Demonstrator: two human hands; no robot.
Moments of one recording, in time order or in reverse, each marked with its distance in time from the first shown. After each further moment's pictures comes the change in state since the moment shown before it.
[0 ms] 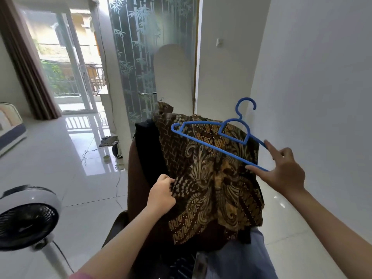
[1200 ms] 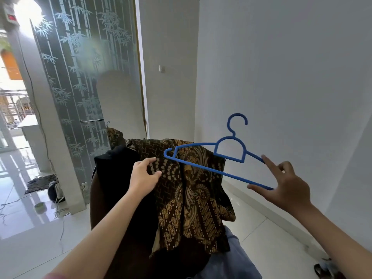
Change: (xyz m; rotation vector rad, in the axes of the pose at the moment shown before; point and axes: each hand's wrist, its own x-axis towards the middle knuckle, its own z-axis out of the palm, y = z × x) left_hand 0.100 0.058 -0.065 -0.351 0.045 0.068; right_hand -0.063 -0.004 -0.070 -0.291 0.194 0.046
